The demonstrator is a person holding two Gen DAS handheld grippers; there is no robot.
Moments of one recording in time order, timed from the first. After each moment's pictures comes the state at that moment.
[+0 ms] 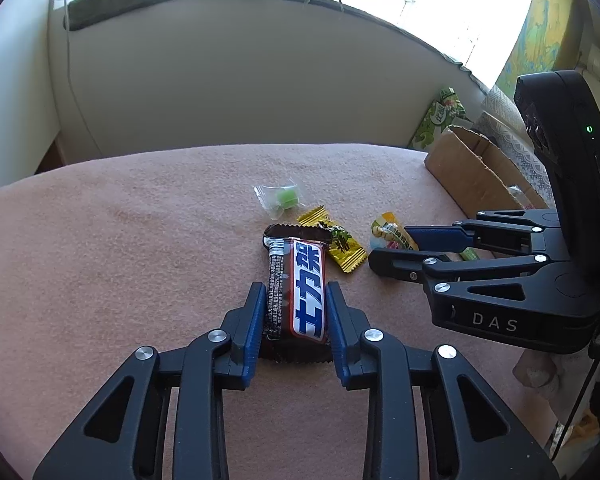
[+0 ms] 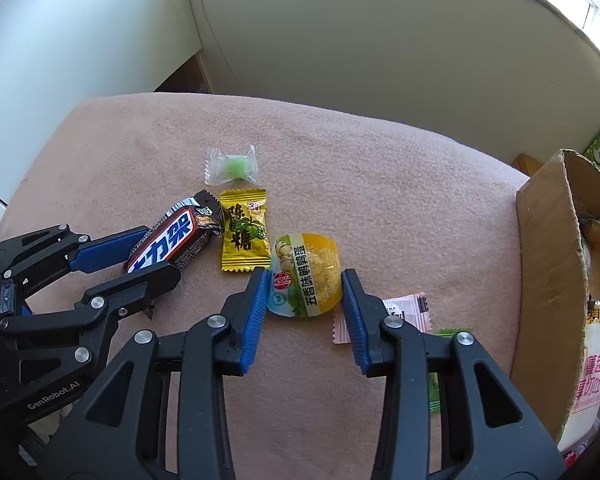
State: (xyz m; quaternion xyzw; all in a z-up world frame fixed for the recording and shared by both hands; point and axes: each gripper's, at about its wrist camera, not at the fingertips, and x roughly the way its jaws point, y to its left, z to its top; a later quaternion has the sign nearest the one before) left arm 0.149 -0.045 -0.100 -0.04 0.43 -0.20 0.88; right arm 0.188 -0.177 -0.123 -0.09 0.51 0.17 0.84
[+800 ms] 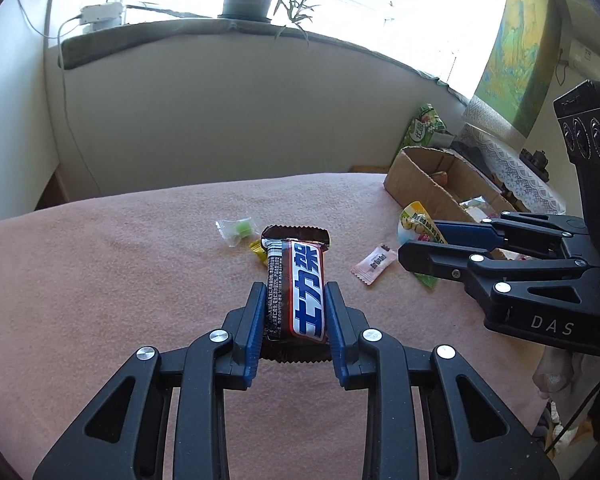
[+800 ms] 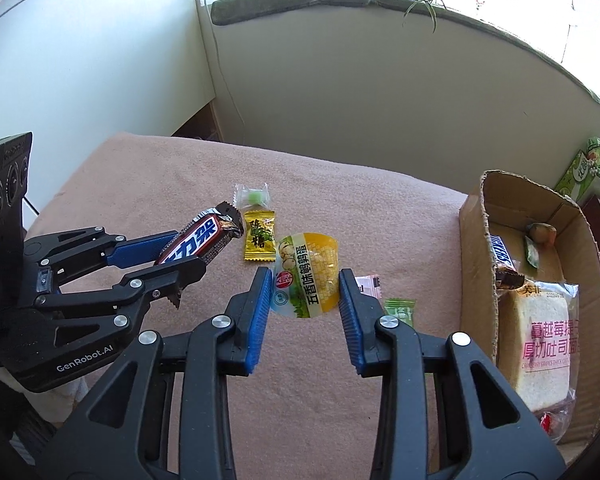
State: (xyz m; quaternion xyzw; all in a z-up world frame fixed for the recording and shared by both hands) left arm 0.112 -0.057 -0.060 -0.03 0.38 -0.22 0.90; right arm 0.119 -0.223 -0.051 -0.07 0.42 0.18 0.88
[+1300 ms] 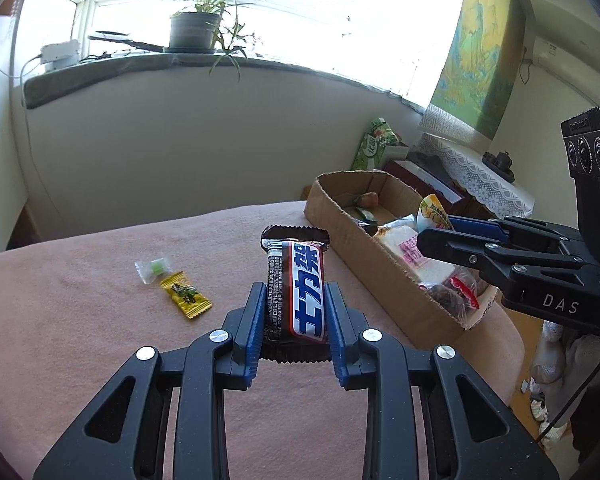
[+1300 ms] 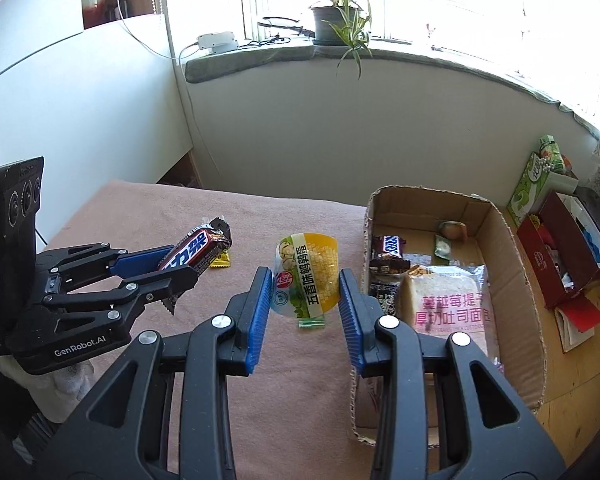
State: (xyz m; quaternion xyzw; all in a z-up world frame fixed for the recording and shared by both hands) left arm 0.092 -0.119 -0.023 -0.03 0.35 -0.27 0.90; right arm 0.068 -0.314 0.003 -0.04 0.36 0.14 0.92
